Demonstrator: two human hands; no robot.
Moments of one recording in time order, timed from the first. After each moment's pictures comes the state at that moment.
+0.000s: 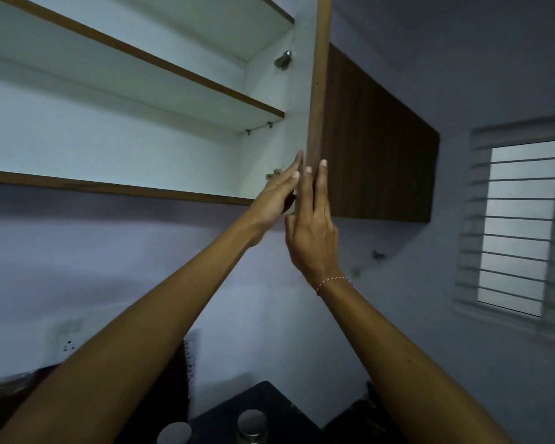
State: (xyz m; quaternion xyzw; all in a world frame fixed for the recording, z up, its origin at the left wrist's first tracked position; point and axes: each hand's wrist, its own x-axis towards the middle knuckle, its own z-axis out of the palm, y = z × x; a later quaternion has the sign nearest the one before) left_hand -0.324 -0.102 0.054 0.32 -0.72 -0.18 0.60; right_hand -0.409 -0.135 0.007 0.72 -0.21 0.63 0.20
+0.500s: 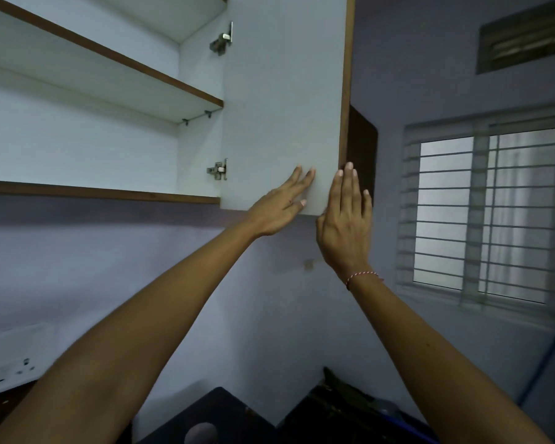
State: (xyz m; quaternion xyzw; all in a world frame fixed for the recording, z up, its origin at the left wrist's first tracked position) left_hand -0.391 -0.196 0.055 0.41 -0.82 0.14 0.36; right_hand -0.538 -0.204 0.006 0.63 -0.42 0.54 0.36
